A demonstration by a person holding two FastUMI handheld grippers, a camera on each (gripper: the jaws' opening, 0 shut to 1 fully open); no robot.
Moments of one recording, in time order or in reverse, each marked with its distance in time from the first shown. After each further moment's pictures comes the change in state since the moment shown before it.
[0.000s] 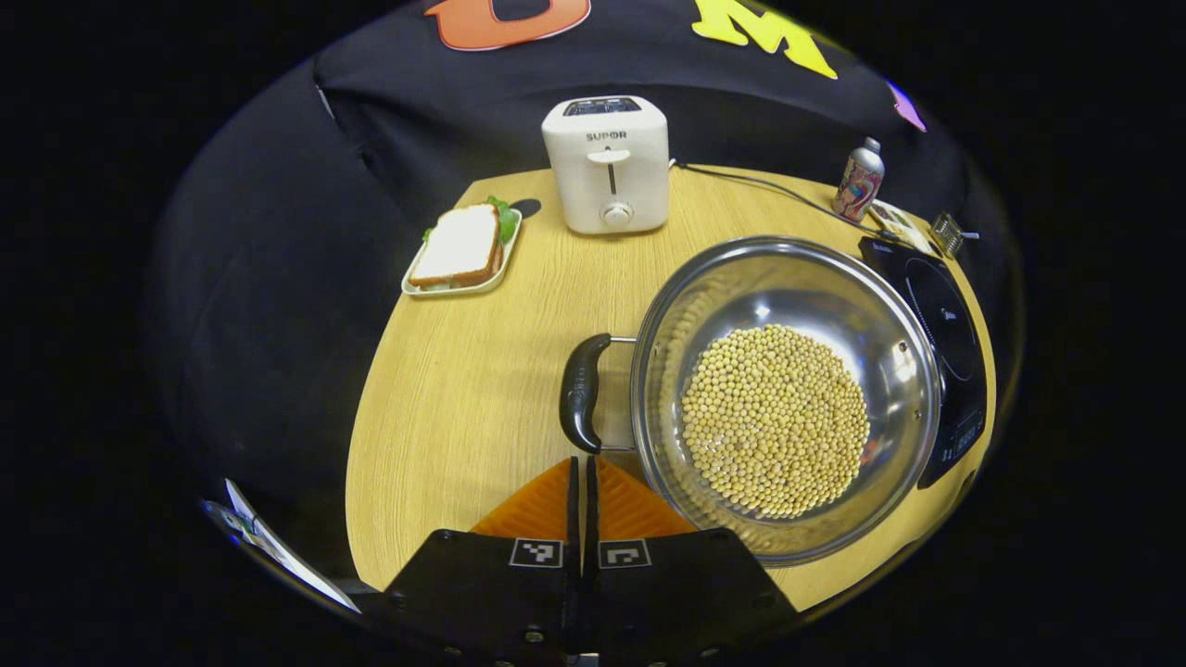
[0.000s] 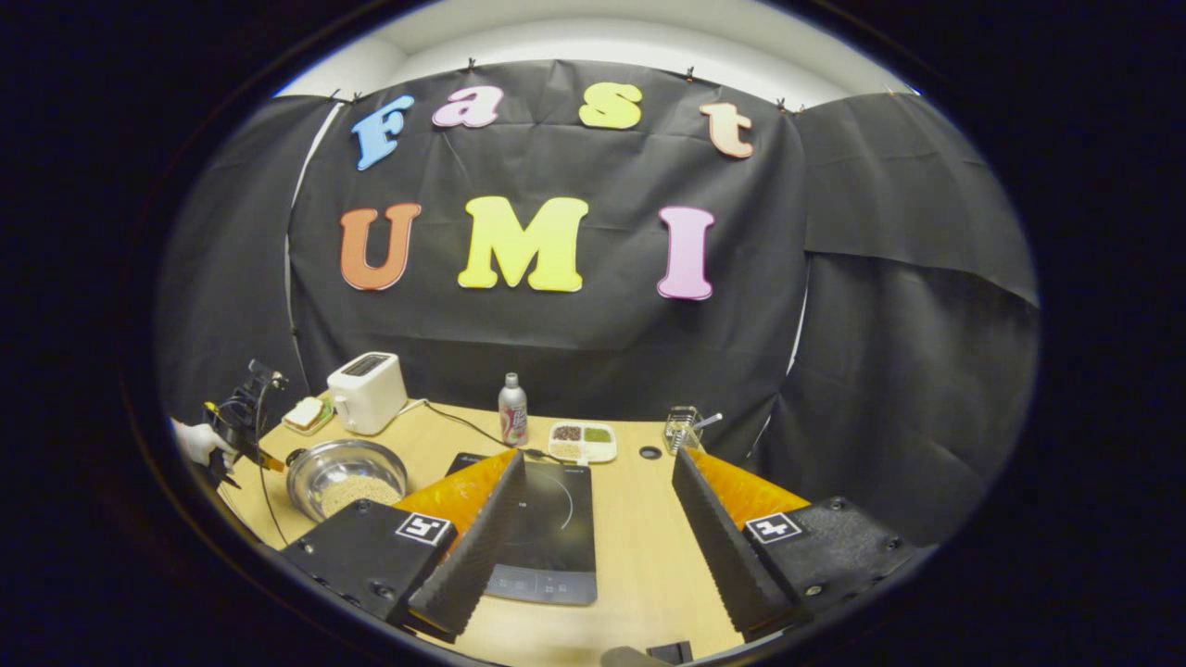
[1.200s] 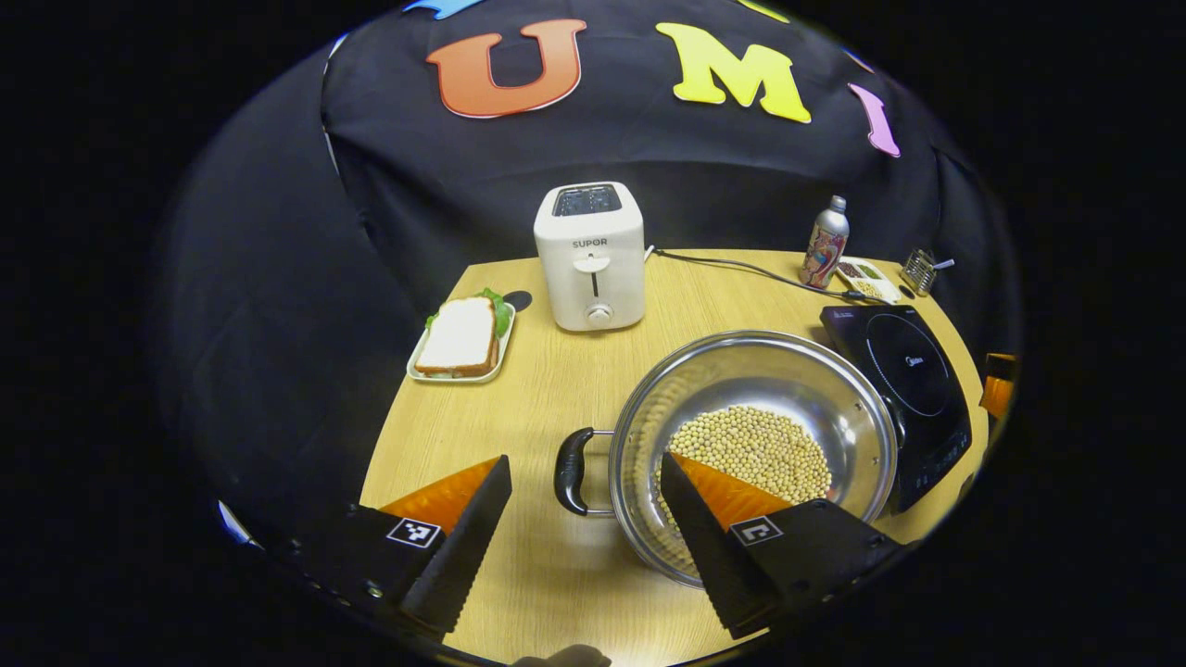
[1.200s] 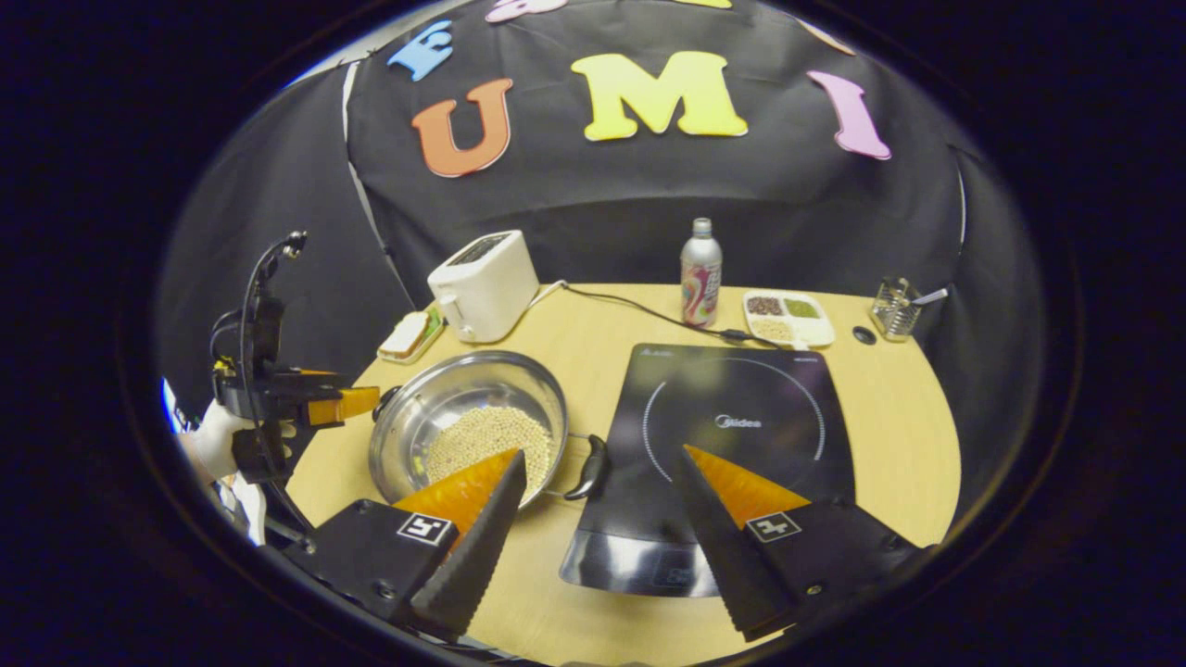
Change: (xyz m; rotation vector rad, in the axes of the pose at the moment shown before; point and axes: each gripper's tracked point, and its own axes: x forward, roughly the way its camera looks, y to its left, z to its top) left arm -0.009 -0.012 0.048 0.024 -0.197 -0.048; right arm 0.120 0.244 -0.144 0.050 0.455 0.386
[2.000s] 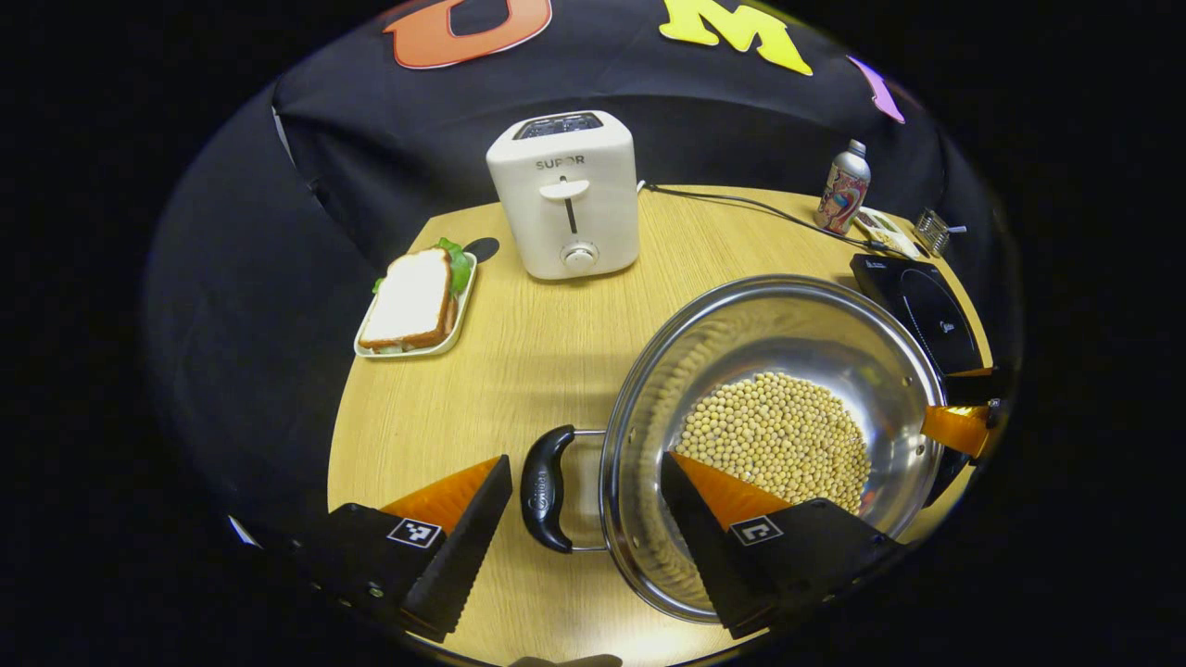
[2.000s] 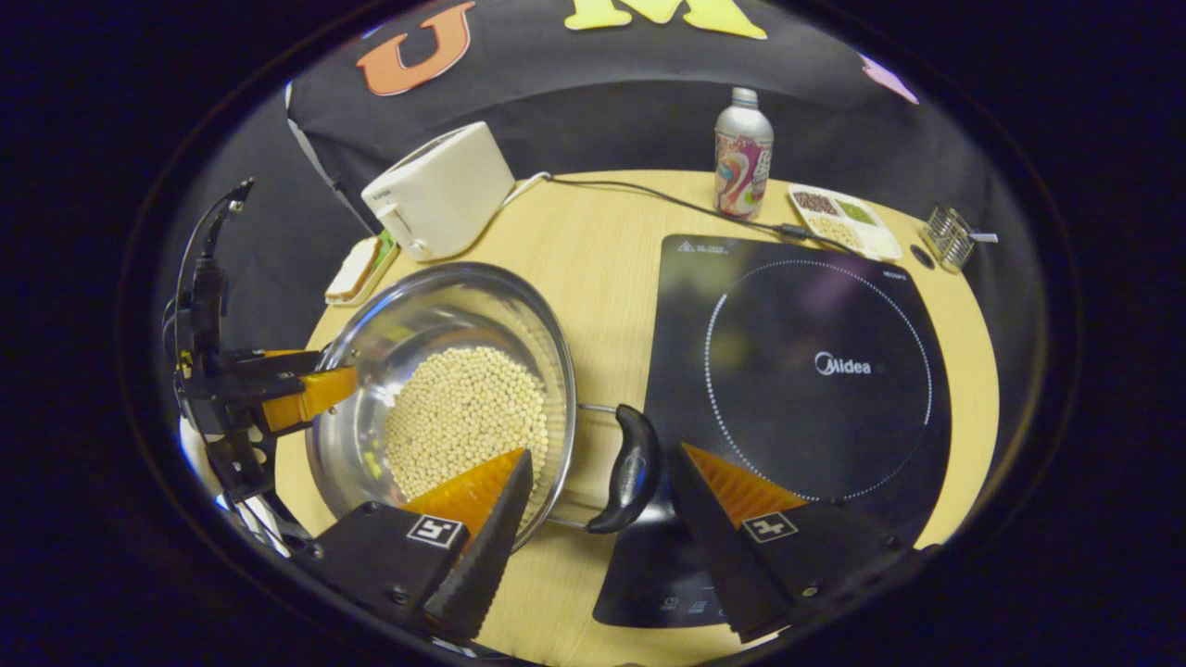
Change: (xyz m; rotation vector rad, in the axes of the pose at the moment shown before) left arm 0.065 -0.004 -0.025 0.056 0.172 -0.038; right arm 0.099 0.010 -0.042 0.066 0.301 -0.062
